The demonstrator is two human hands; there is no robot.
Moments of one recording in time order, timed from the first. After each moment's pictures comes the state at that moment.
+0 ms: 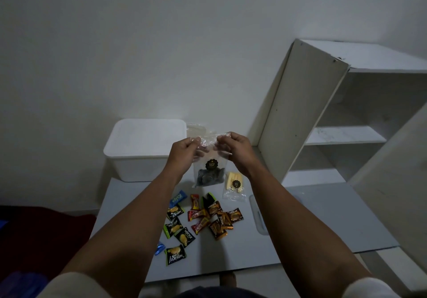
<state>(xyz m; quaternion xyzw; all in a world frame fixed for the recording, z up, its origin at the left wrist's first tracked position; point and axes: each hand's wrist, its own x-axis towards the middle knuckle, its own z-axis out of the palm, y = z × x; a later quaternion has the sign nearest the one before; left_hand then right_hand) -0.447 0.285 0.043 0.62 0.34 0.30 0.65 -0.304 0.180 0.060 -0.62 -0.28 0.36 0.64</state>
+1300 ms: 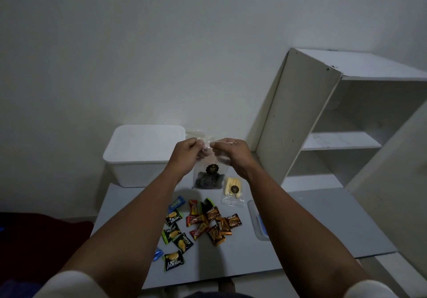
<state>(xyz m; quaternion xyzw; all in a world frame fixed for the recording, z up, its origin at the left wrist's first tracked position) -0.445 0.278 0.062 0.68 0.32 0.30 0.59 -0.303 0.179 0.067 -0.64 -0.30 0.35 0.62</state>
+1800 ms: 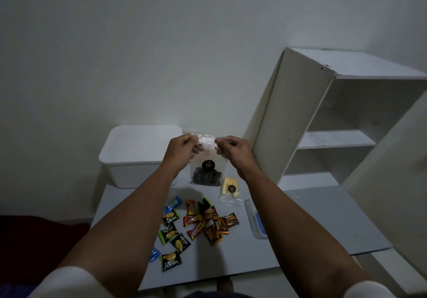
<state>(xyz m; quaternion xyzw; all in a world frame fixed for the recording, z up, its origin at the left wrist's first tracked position) -0.440 0.286 0.066 0.68 0.33 0.30 0.58 -0.295 0.171 0.061 -0.66 -0.30 0.27 0.63</state>
